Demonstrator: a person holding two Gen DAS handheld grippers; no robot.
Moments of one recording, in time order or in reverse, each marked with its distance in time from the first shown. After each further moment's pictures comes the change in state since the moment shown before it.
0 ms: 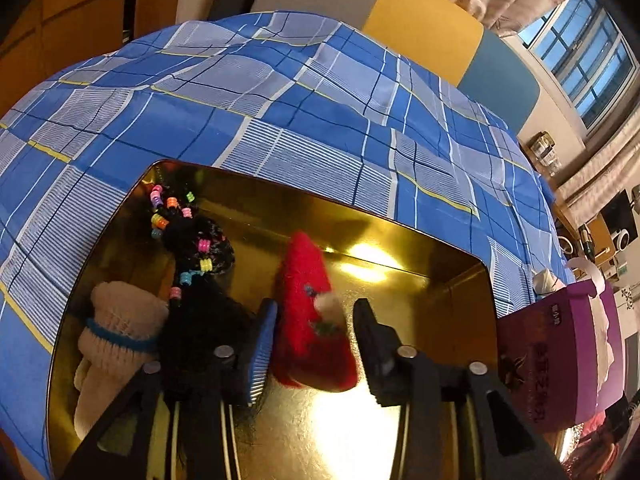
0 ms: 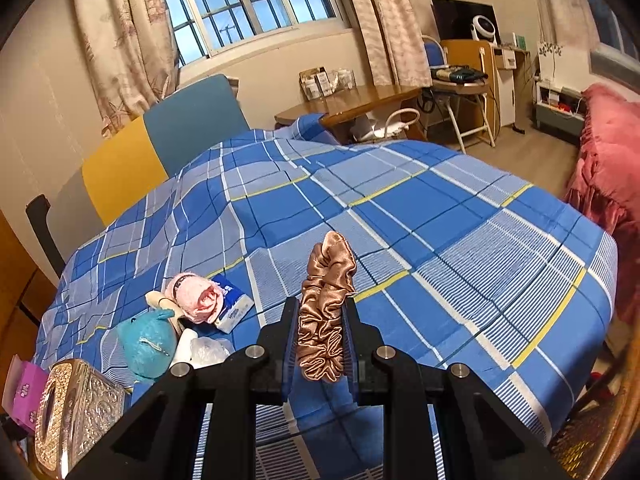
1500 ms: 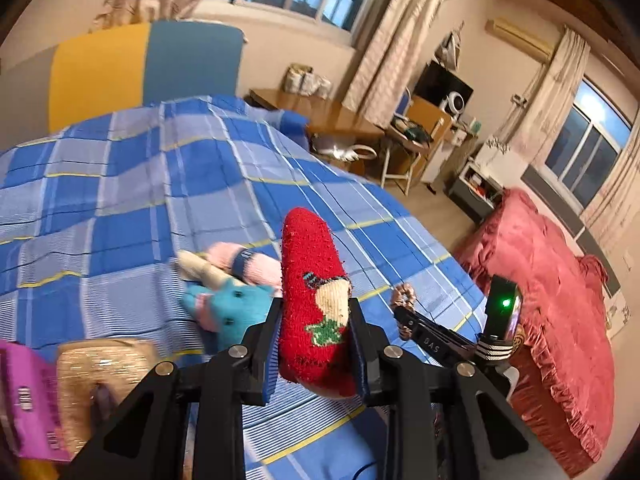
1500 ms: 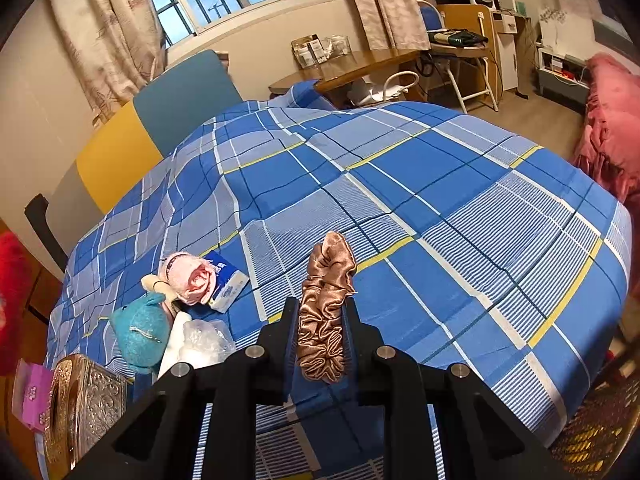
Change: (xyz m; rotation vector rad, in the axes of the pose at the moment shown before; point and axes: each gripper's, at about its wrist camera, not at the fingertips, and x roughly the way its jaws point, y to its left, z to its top) left arm -0.076 -0.418 -0.087 0.610 -0.013 -0.444; right arm 0.024 -0.010 -0.003 0.058 0.132 0.025
